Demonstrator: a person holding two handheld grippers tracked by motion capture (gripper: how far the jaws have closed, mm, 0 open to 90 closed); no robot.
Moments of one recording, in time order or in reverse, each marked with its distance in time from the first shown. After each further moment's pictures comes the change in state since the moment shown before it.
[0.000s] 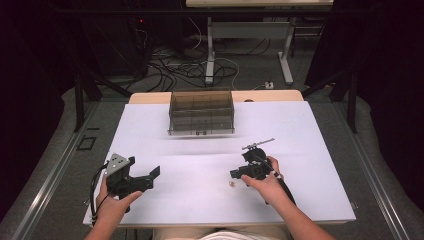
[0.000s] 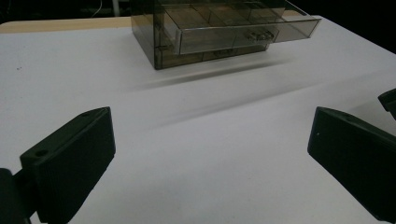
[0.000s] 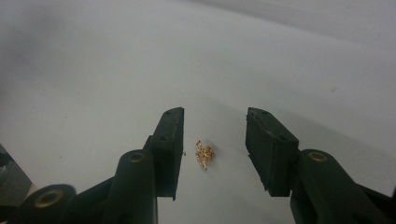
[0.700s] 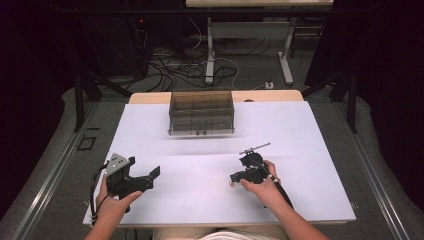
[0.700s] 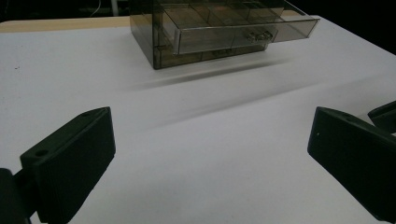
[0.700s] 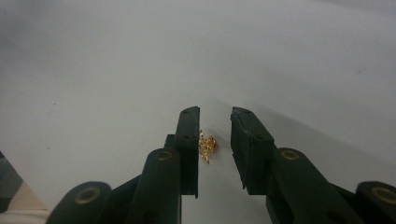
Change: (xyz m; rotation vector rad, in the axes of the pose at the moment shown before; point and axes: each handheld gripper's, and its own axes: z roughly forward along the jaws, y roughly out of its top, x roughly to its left) left arm 0.000 0.000 0.000 0.001 -0.007 -0.006; right arm 0.000 -0.010 0.015 0.045 0.002 -0.002
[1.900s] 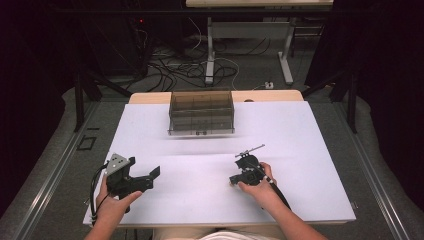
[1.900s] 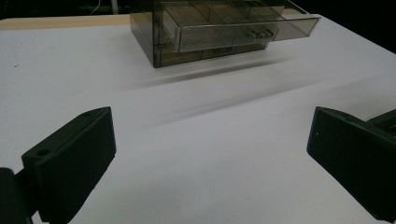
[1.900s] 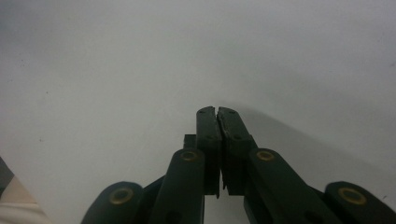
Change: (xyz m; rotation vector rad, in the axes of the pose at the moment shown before) left arm 0.000 0.000 0.000 0.008 -0.001 -0.005; right arm 0.005 -0.002 0.012 0.031 0.005 -0.023
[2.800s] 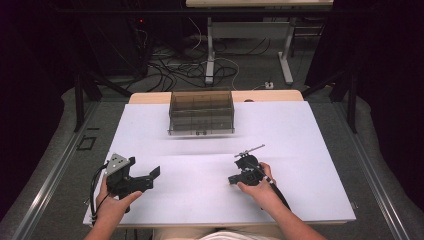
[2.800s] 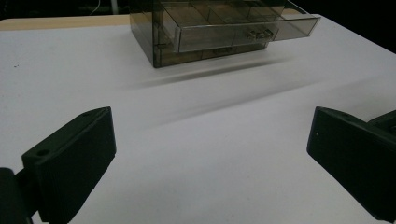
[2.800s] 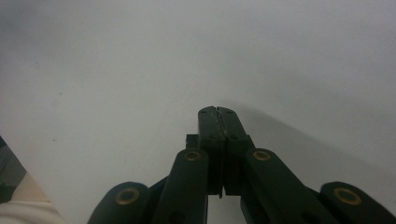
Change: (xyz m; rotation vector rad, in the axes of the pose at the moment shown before) left arm 0.000 0.000 0.000 -0.002 0.001 0.005; right arm 0.003 0.000 -0.003 0.001 0.015 -0.005
